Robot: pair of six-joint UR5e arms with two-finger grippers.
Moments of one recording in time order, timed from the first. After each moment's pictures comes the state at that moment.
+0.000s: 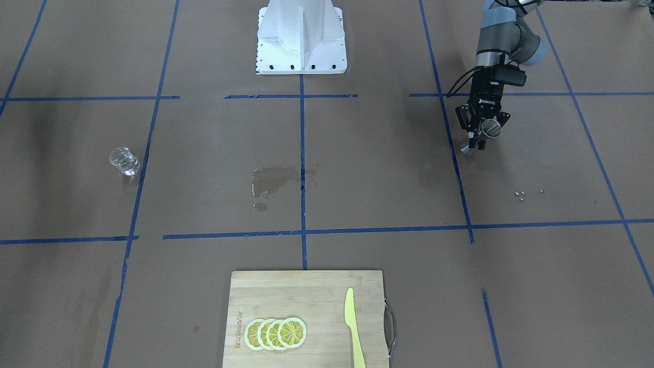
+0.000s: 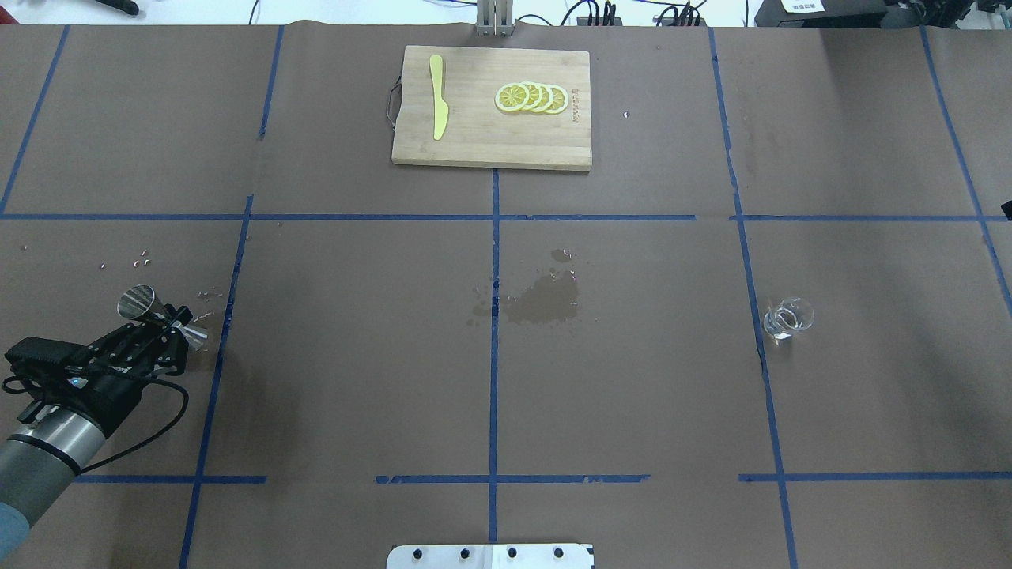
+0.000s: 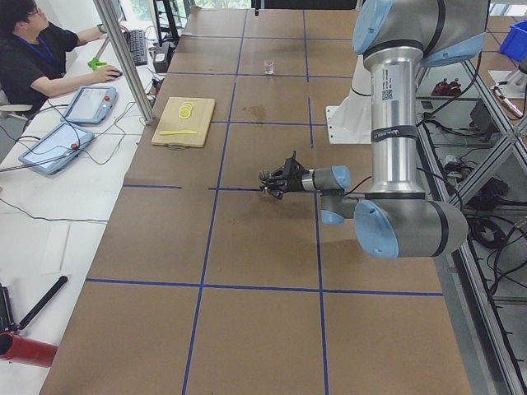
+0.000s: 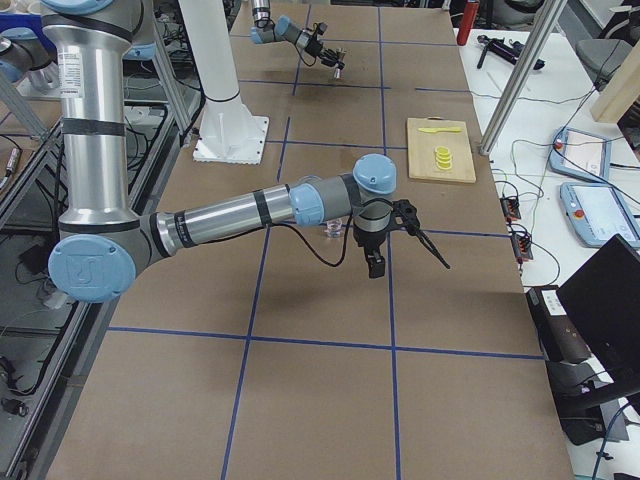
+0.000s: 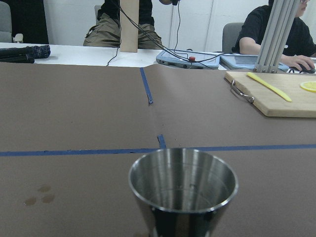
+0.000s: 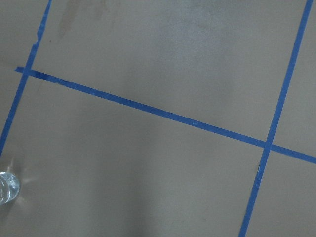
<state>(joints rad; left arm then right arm) -0.17 -1.39 -1.67 -3.00 -0.67 -1.13 1.37 -1.58 1.86 -1.57 2.30 0.05</state>
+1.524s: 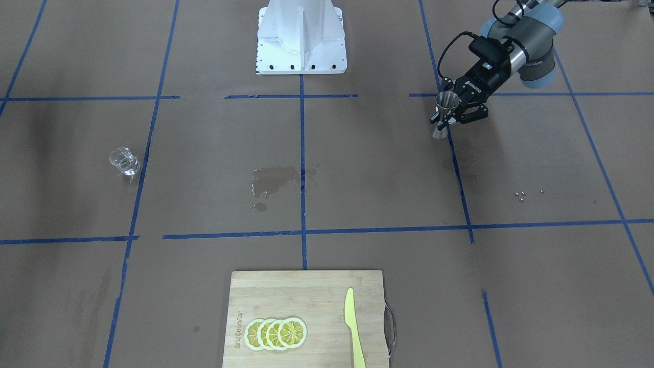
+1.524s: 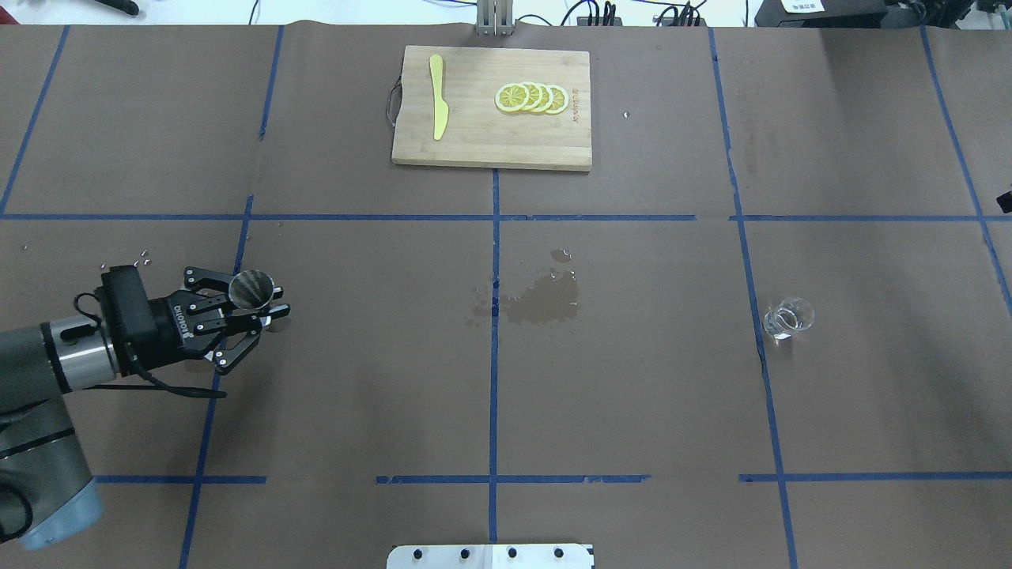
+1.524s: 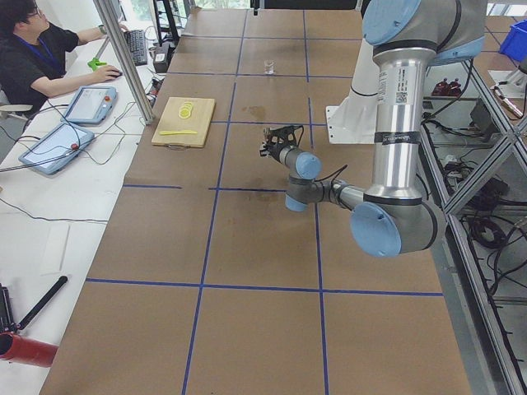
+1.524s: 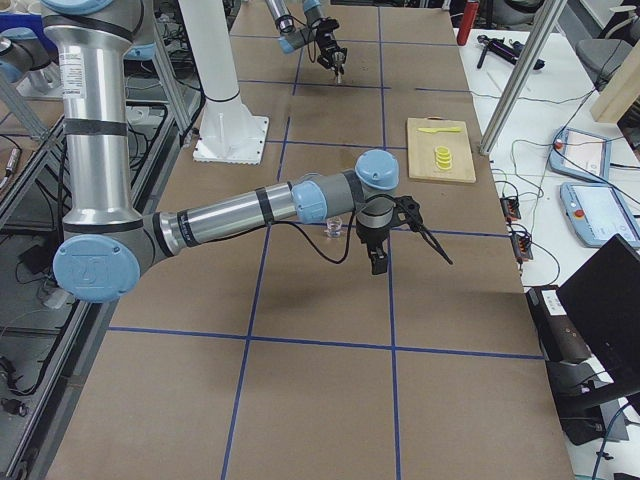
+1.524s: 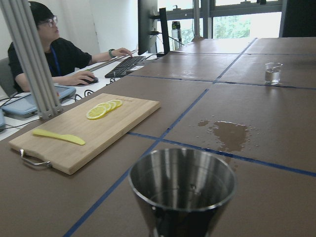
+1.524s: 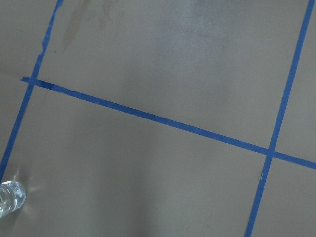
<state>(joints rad) -0.53 -1.66 -1.58 -3.30 -1.67 -0.27 1.36 -1.56 1.87 -1.57 2.30 0.07</state>
